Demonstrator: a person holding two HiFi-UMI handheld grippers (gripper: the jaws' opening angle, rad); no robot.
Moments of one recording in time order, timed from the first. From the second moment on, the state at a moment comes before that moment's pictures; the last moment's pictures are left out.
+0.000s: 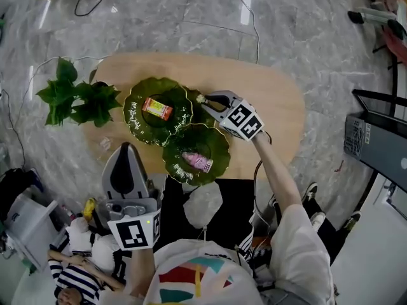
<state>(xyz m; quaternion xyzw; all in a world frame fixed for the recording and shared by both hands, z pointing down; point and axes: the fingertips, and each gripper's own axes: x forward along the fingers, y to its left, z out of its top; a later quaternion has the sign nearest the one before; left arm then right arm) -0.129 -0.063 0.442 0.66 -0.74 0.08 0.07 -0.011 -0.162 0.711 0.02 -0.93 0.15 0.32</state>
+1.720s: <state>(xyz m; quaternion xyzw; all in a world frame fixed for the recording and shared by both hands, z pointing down) -0.059 -0.044 0.190 0.80 -0.58 -0.09 -0.13 0.074 -0.059 0.260 0.47 -0.88 0.05 0.02</state>
